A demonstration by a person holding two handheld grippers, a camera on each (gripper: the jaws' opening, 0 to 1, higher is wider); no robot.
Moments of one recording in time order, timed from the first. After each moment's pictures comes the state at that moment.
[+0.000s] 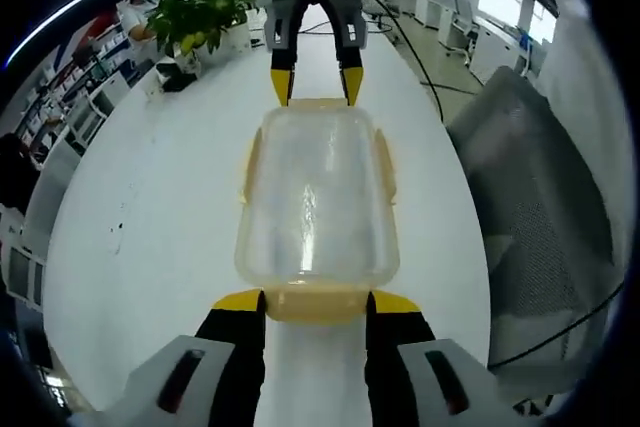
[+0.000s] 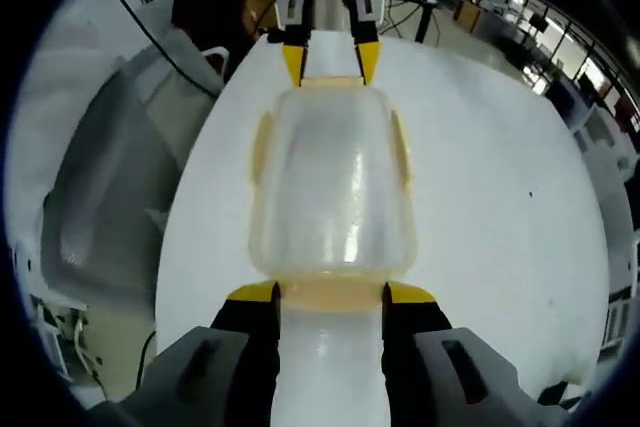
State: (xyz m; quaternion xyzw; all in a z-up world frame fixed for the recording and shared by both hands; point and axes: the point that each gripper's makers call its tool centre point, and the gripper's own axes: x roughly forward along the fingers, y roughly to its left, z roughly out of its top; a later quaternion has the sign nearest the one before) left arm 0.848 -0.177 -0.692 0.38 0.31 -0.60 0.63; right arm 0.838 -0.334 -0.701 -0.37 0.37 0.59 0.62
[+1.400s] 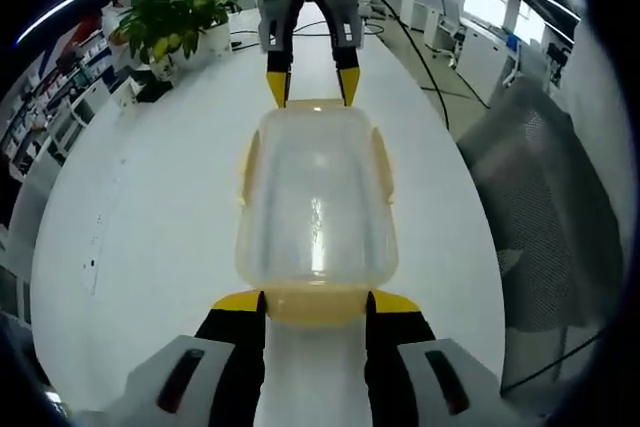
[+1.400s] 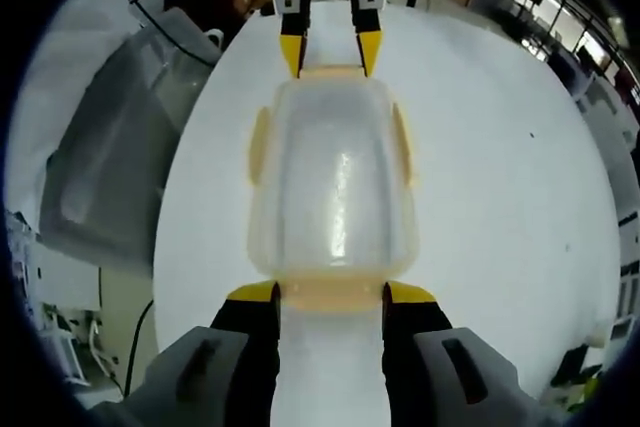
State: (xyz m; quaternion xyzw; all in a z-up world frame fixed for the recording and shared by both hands) left arm 0.853 -0.226 -0.718 0.38 0.31 -0.63 0.60; right arm 0.834 -0.384 -0.725 -0.37 0.41 0.57 0.61
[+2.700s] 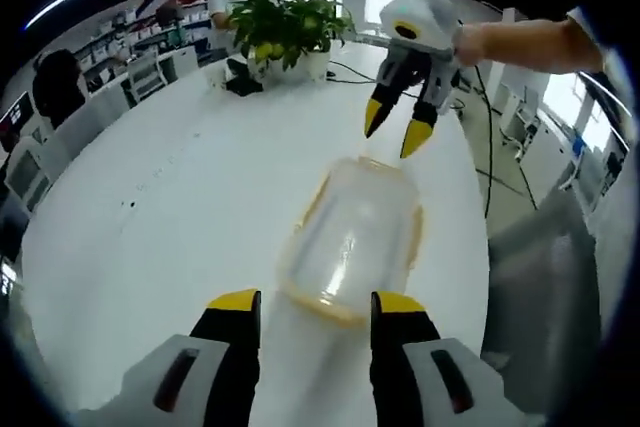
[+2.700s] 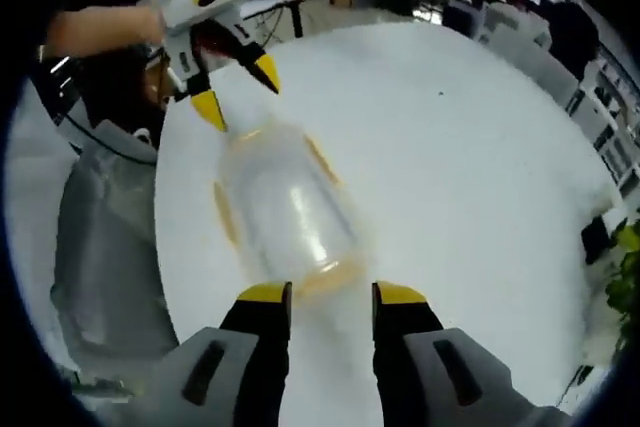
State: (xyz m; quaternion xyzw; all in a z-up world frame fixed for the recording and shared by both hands) left arm 0.870 -0.224 -0.683 0.21 0.35 -0.49 0.77; right arm 0.848 -0.398 -0.694 -0.13 0.45 0.40 0.79
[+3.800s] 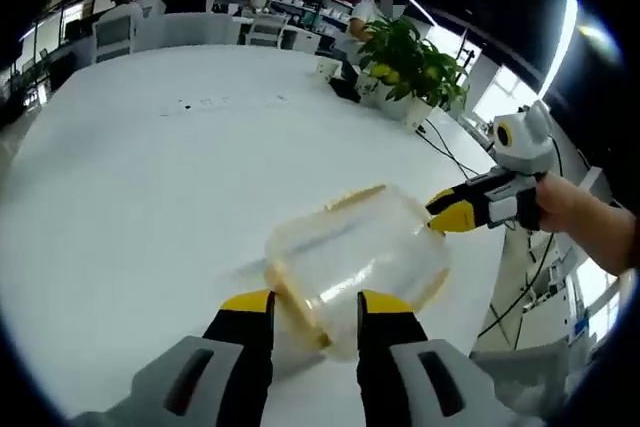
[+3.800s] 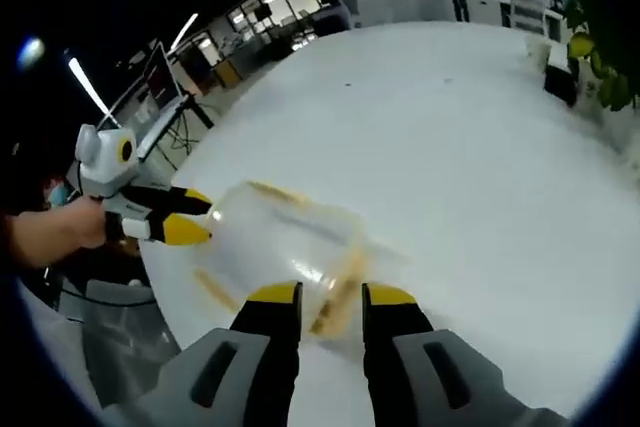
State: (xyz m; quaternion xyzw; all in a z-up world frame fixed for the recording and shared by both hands) left arm 0.859 -0.227 -0.719 -0.02 0.43 -0.34 0.84; right arm 0.840 -0.380 -0.713 0.09 0.46 0.27 0.84
